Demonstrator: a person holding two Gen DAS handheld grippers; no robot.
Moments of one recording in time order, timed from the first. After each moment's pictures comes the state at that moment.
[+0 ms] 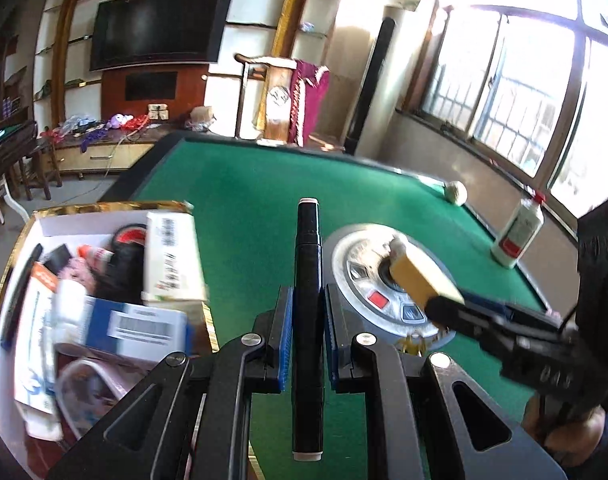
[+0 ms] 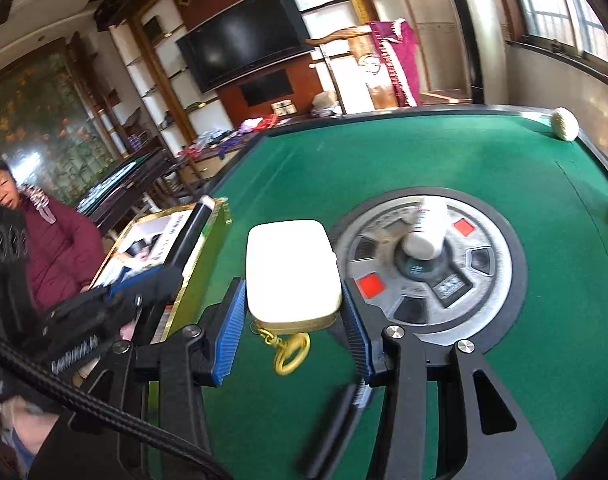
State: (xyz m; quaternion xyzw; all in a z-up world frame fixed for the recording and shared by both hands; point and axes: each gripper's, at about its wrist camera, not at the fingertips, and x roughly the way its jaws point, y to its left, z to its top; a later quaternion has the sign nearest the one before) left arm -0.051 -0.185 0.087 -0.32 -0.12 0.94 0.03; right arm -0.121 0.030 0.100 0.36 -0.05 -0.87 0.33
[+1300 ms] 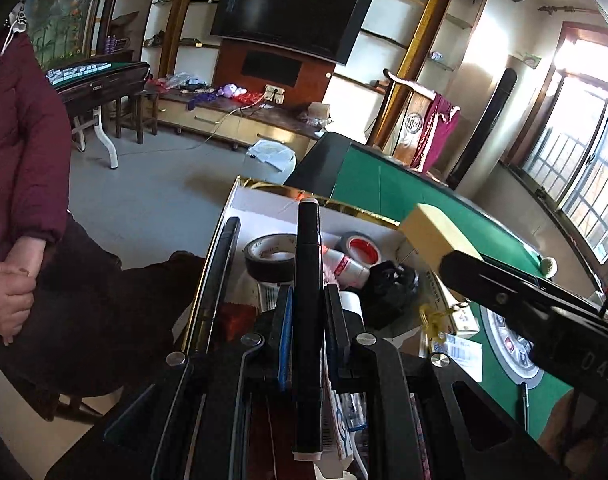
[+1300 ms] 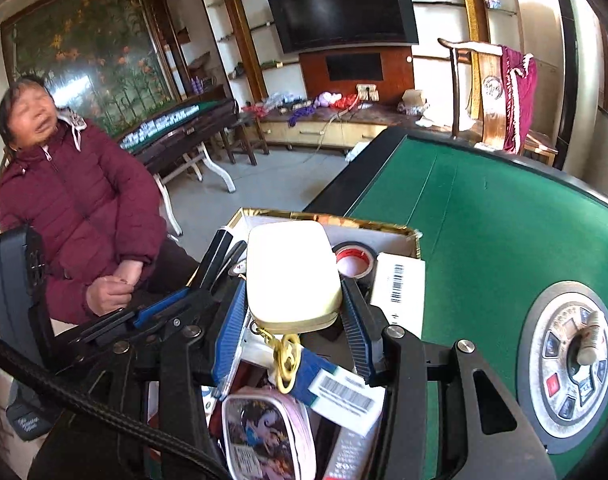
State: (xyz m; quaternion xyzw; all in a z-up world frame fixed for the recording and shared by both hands) left arm -0.023 -0.363 0.049 -0.33 -0.21 0.91 -0.13; right arm -0.107 -0.201 0.117 0.37 0.07 -0.83 0.41
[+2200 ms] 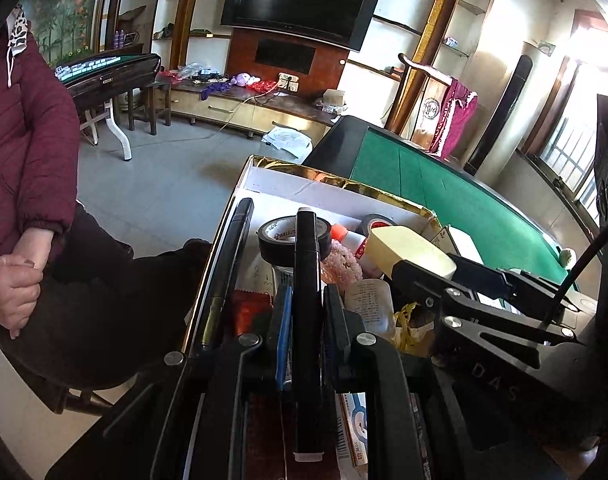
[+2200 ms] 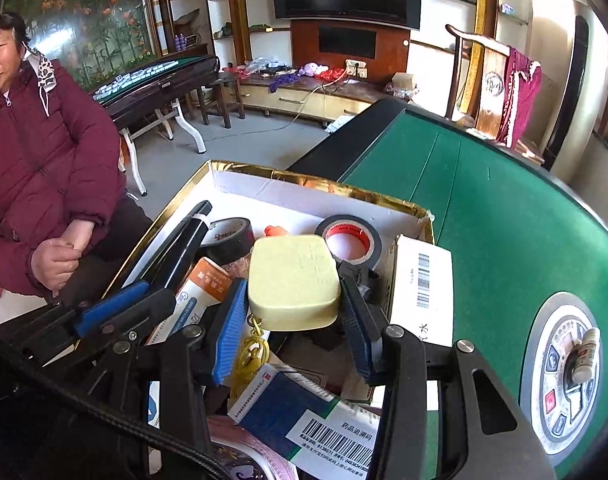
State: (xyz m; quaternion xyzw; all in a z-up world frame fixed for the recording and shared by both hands) left arm -0.018 -0.363 0.037 -0.35 -0.20 0.90 -0.16; right arm -0.117 -0.233 0.083 0.39 0.14 -0.83 0.37
